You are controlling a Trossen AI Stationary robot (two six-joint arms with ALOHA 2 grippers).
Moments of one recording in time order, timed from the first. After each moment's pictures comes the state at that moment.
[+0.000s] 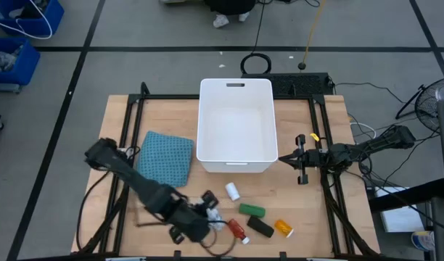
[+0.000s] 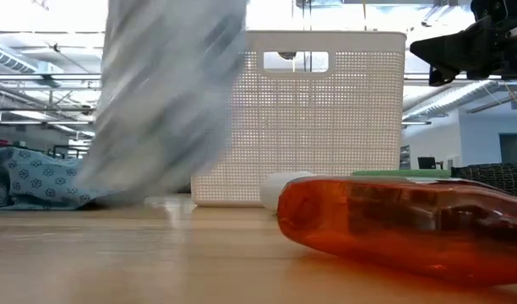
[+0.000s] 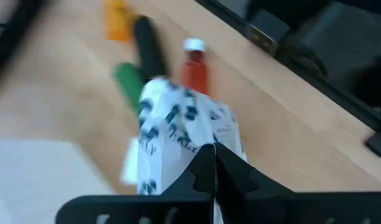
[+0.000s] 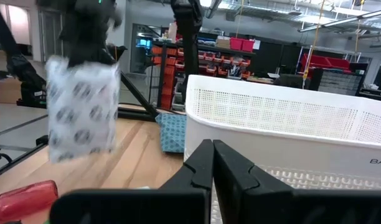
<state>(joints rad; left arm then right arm) -0.61 1.85 1.85 -1.03 -0.19 0.31 0.30 0.30 0.01 0.39 0.29 -0.15</state>
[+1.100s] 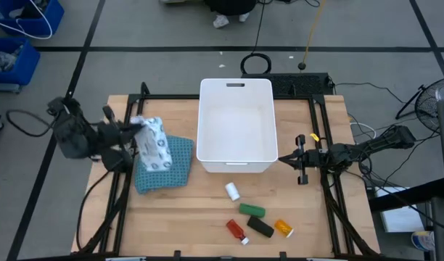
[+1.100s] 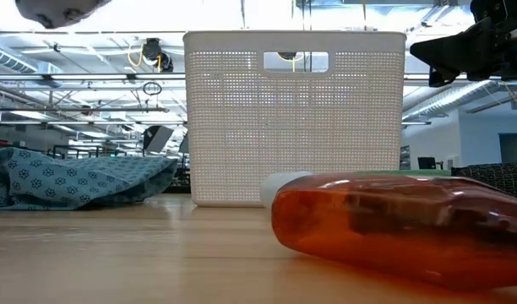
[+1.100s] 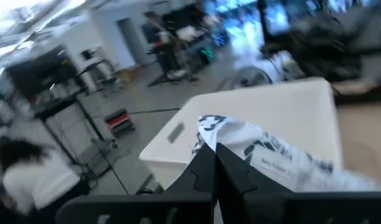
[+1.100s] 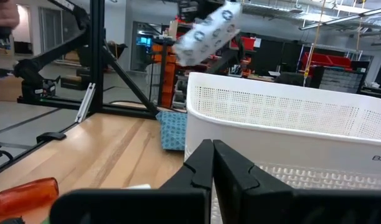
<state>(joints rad) -0.80 0.57 0.95 -0.68 -1.28 -0.03 0.30 0.30 0.02 0.39 0.29 -0.14</state>
